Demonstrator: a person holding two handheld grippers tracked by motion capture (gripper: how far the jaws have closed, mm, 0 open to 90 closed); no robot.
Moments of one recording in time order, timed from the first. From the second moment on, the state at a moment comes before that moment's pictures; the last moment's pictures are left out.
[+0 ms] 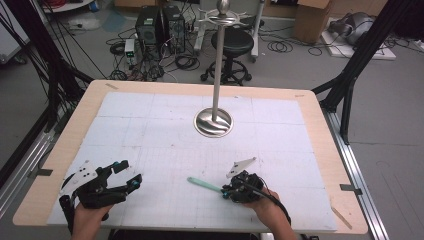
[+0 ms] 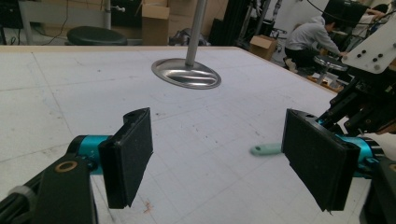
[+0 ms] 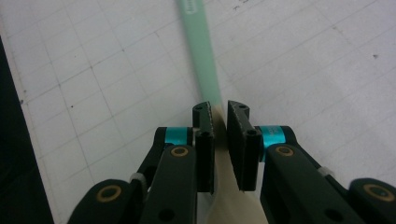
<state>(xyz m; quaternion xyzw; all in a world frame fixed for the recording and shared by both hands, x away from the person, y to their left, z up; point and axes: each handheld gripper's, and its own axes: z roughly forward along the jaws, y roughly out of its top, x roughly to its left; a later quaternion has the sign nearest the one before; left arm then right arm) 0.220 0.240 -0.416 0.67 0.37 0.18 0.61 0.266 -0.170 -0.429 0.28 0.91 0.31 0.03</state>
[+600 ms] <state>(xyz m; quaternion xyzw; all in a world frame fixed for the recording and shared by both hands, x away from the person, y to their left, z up) 0.221 0.236 -0.418 0.68 0.37 0.16 0.61 0.252 -0.183 -0.415 0.30 0.87 0.39 0.04</state>
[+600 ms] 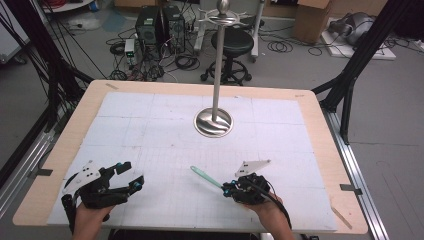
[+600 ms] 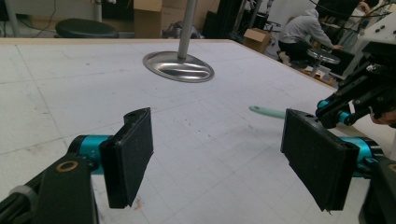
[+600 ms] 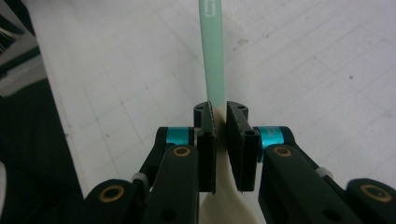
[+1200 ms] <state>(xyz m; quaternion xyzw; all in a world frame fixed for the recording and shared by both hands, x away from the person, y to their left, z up) 0.232 0.193 -0.412 0.71 0.31 0.04 0.63 0.233 -0.175 -0.393 0.27 0.83 0.48 0.05</state>
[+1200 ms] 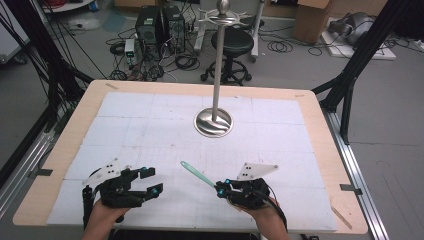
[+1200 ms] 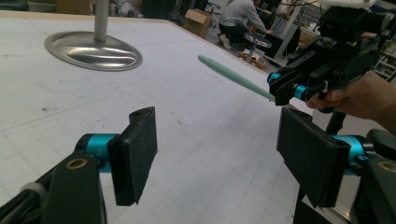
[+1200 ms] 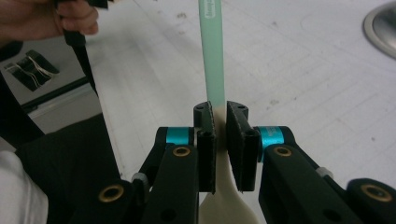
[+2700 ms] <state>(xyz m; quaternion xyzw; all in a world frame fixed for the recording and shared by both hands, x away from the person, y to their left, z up) 0.260 0.143 -0.368 0.61 0.38 -0.07 0.69 0.225 -0.143 -0.356 0.25 0.79 0.55 0.09</state>
